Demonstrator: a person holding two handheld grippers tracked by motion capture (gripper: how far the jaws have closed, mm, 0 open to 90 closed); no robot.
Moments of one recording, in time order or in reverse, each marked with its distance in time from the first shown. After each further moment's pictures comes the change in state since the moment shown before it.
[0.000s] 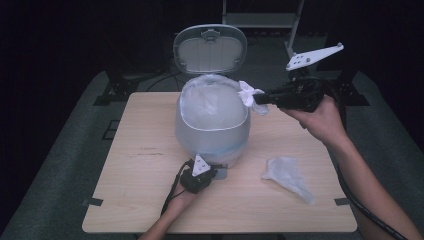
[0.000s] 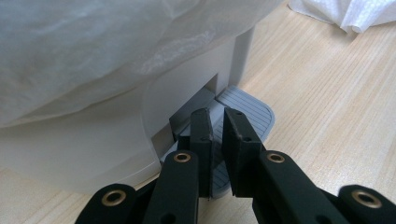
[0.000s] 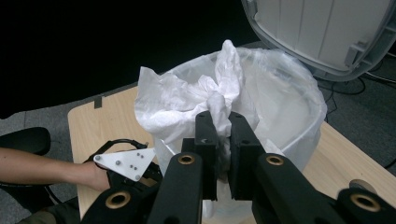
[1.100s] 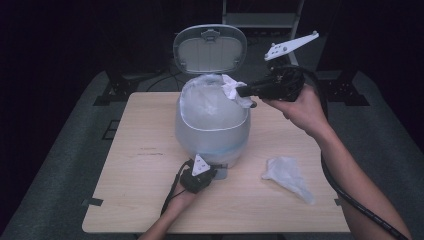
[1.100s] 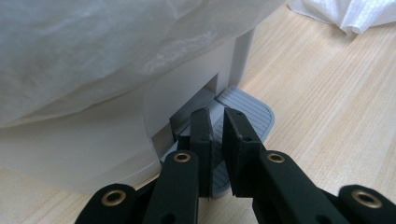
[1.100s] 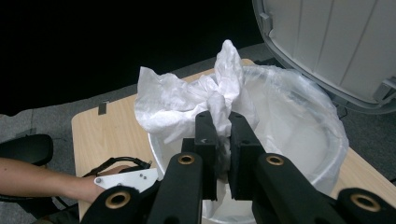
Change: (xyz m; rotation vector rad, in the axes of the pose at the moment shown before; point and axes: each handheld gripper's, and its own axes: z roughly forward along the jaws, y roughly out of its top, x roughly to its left) left arm 0.001 0.000 0.000 0.000 -0.005 -0.002; right arm 0.002 0.029 0.031 0.021 0.033 -0.017
